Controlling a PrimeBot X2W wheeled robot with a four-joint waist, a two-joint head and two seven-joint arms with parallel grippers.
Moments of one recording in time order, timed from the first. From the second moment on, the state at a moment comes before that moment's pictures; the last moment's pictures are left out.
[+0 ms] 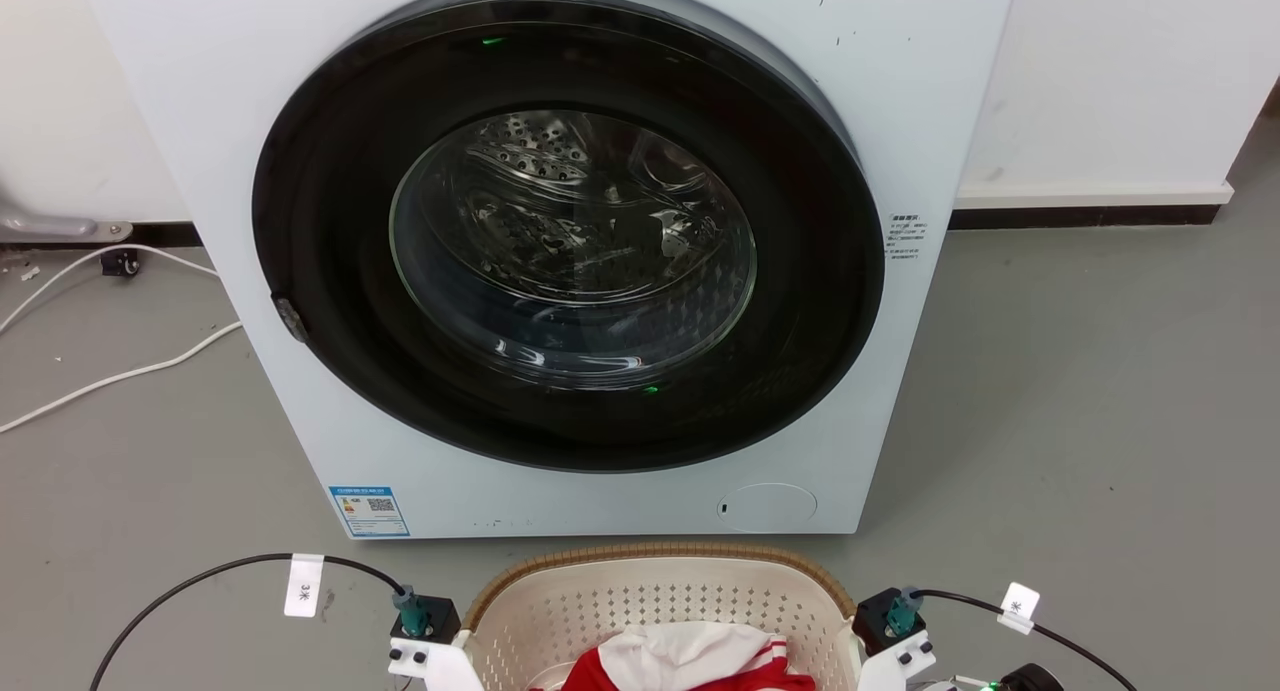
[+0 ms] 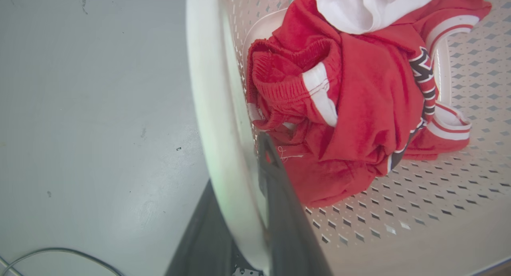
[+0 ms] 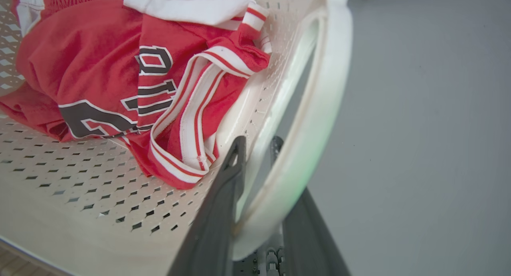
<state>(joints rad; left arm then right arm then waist) -0.48 0.25 -1.06 1.11 -1.05 -0.13 0.30 -0.52 -0.12 1.25 1.19 0.96 0.13 0.17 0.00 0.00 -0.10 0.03</state>
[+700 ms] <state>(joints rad) -0.49 0.25 -1.12 1.13 -1.12 -0.13 0.28 -0.53 -0.12 1.27 1.19 0.99 0.13 0.17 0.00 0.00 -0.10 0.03</state>
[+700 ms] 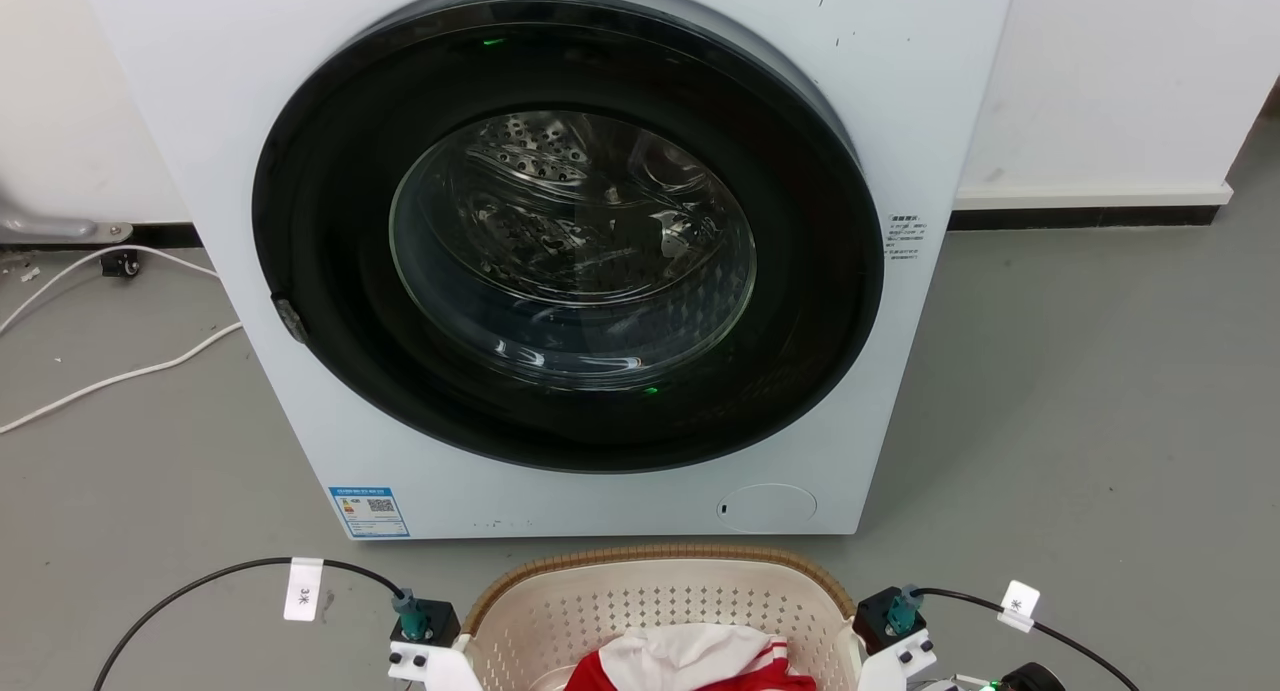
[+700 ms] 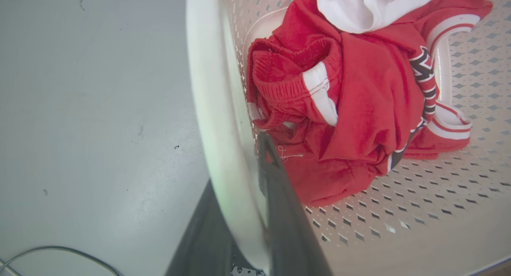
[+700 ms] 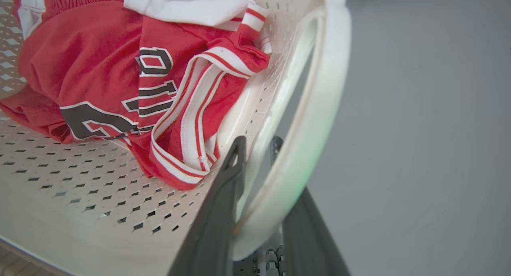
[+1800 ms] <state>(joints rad) -0.50 0.25 -1.20 1.14 -1.19 -0.13 0.26 -0.53 -0.13 1.28 1.19 0.99 0.13 0.17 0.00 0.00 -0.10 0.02</state>
